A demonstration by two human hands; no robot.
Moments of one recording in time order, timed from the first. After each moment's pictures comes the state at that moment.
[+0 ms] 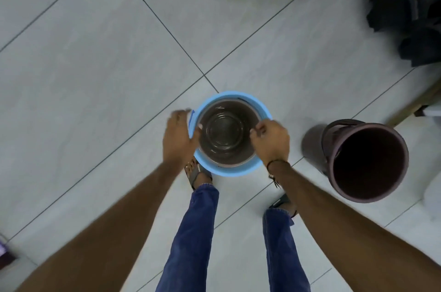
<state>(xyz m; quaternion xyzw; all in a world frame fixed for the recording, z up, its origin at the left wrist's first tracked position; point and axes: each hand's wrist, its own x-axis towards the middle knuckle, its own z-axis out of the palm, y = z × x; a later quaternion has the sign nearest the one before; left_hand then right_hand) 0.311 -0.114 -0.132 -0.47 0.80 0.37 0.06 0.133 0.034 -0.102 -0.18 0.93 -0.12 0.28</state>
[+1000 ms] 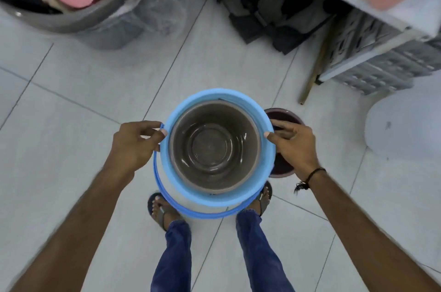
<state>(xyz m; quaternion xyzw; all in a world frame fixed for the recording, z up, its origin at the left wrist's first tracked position) 0.100 -0.025 0.109 -0.43 0.74 0.51 0.10 -0.031 0.290 0.084 0.09 0.85 -0.46 0.23</state>
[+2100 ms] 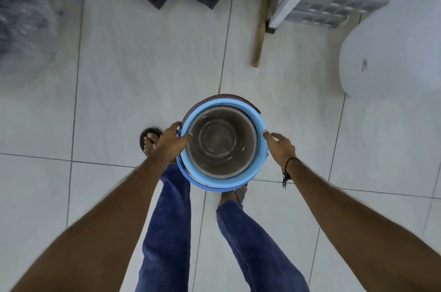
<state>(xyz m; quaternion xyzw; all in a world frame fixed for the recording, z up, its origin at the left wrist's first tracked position) -0.071 0.202 -0.165 -0.34 0.76 0.39 0.39 -0.084 0.510 -0.147 0.38 0.78 -0.31 0.38</state>
